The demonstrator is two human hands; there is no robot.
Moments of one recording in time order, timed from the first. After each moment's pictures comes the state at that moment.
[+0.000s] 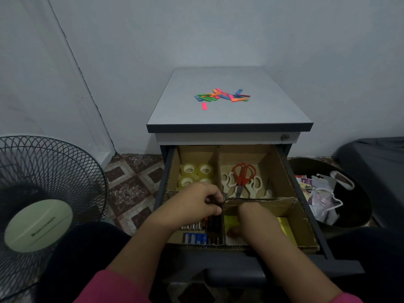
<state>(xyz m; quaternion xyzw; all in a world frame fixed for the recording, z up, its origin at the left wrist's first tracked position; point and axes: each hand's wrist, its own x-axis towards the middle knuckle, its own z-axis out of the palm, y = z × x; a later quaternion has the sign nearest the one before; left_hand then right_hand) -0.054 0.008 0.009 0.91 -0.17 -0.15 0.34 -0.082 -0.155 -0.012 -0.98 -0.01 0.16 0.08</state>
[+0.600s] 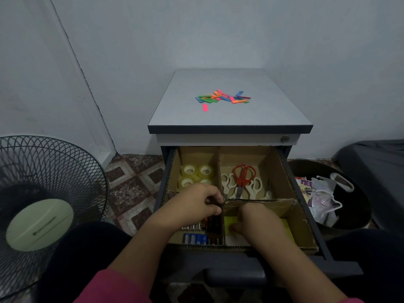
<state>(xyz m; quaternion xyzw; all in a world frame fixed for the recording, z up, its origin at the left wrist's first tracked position) -0.058 0.007 0.012 0.92 -0.17 -0.13 0.33 -0.083 -0.160 -0.015 -0.99 -0.01 0.12 0.10</state>
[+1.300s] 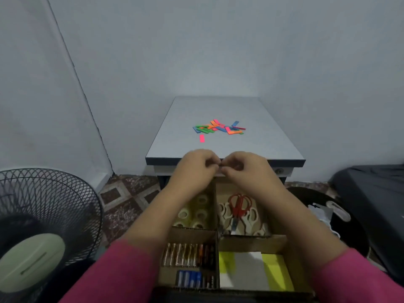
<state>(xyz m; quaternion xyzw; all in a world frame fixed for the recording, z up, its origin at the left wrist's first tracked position) 0.012 -0.016 0.101 0.91 -0.11 0.11 0.38 -0.003 -0.165 0.106 -0.92 -0.10 -0.08 0.36</state>
